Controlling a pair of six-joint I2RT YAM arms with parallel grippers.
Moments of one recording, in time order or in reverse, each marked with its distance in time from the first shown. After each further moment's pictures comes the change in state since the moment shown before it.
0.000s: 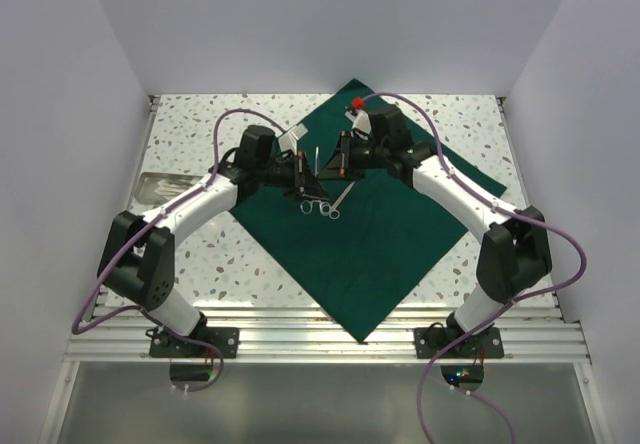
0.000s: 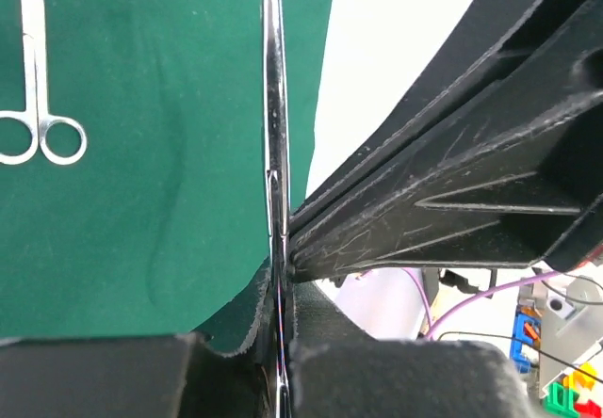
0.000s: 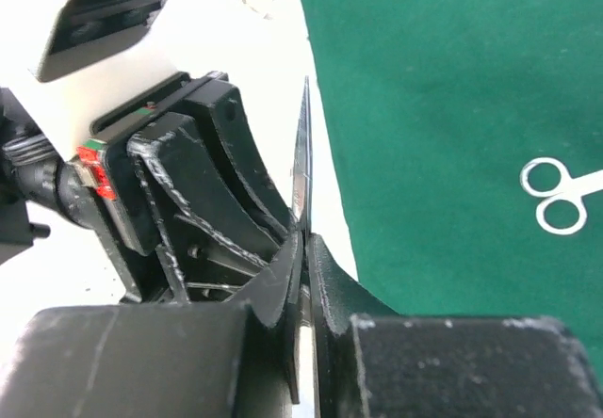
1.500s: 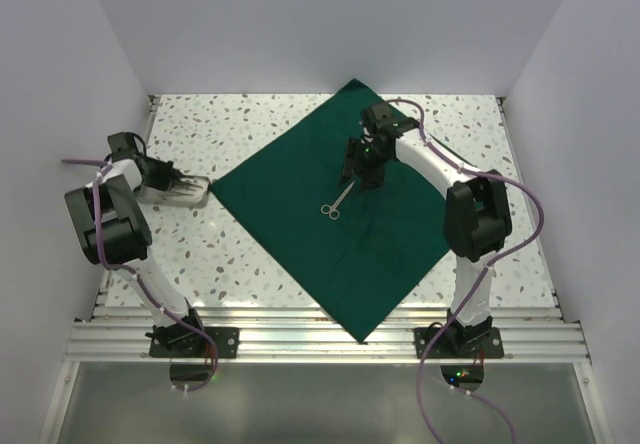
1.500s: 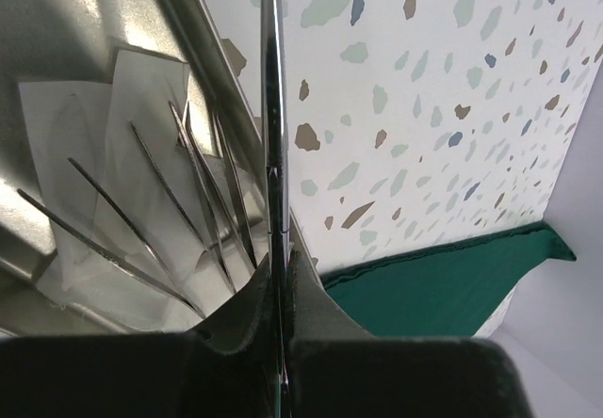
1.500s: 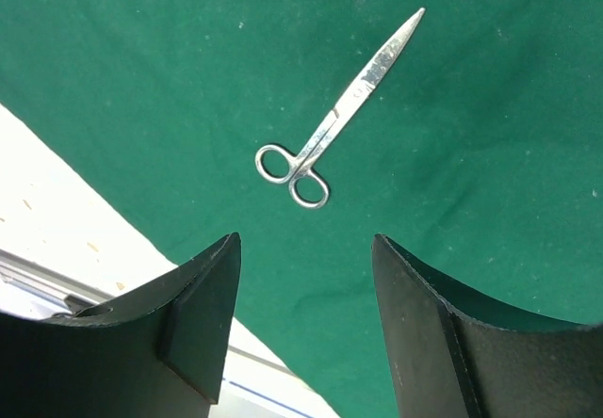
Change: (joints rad) left arm 0.873 0.309 0.117 -0.178 -0.463 -0.243; right arm -0.092 0.337 0.297 -0.485 0.339 -0.076
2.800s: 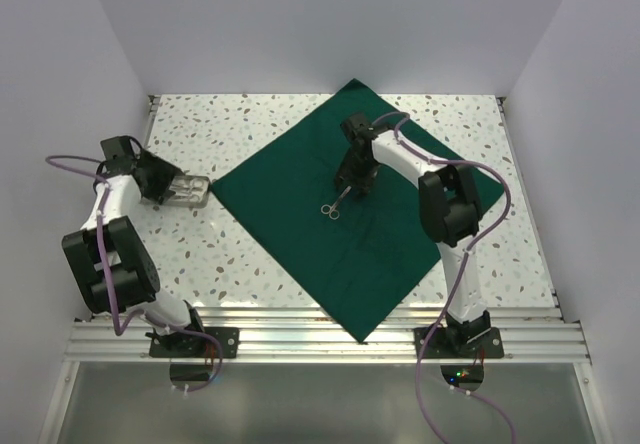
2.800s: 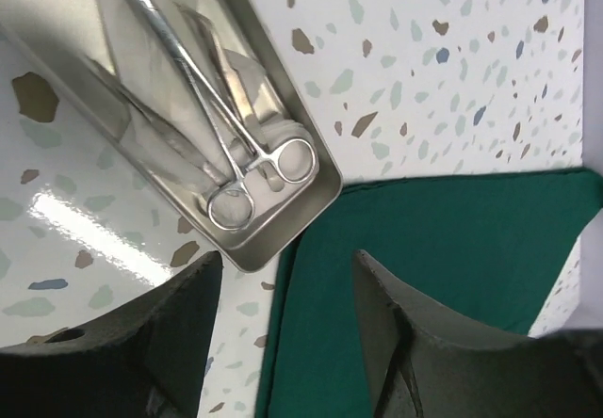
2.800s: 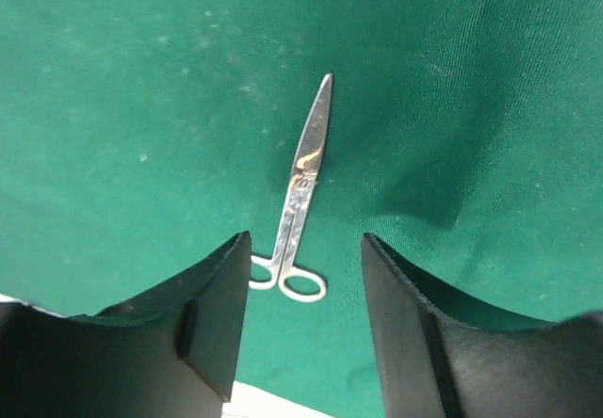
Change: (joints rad) left arm -0.003 -0.346 -0.187 -0.068 -0.078 0.145; right arm 0.048 0.216 0.142 -0.077 0.200 0.329
